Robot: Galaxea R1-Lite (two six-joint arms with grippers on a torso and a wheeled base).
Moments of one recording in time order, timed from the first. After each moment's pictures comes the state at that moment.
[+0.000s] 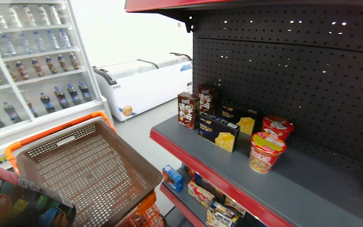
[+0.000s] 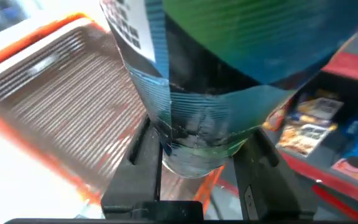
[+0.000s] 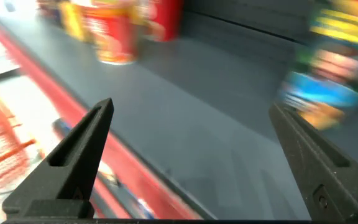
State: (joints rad) left arm -0.05 0.59 -0.14 -0.31 -0.15 0.04; right arm 0.00 0.00 0.00 0.00 -0.02 -0.01
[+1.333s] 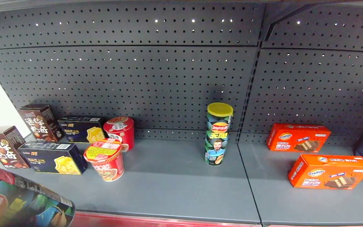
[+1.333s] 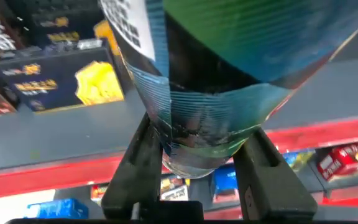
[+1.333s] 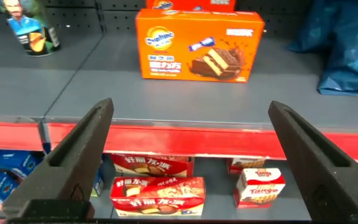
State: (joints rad) left arm -0.05 0.58 -0.15 -0.31 -0.15 0.05; right arm 0.00 0.00 0.00 0.00 -0.02 -0.01
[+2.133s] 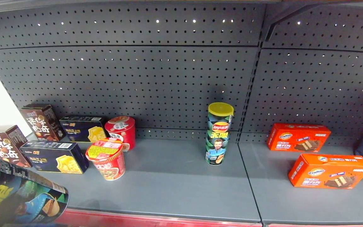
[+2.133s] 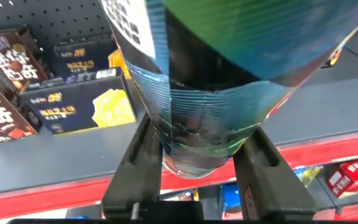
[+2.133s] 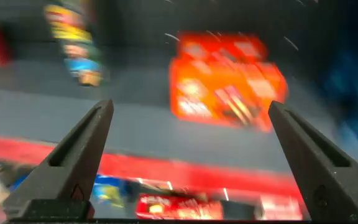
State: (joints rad) left arm -0.05 0.59 -0.22 -0.31 -0.15 0.07; right arm 0.12 0.25 -0.30 0.01 0.04 -0.01
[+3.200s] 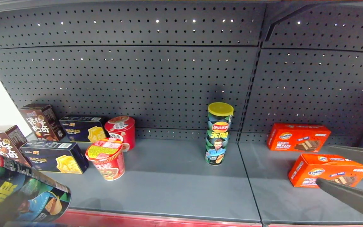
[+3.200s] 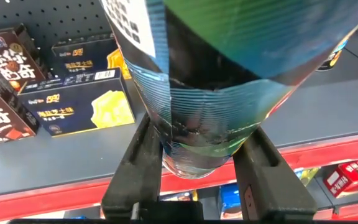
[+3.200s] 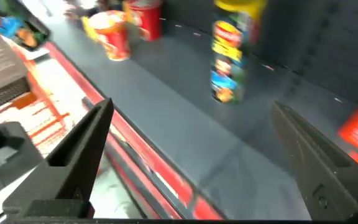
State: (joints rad) left arm -0.05 0.62 -0.24 -0.31 -0.15 0.07; right arm 0.53 0.98 -0.53 -0.33 0.26 0.00
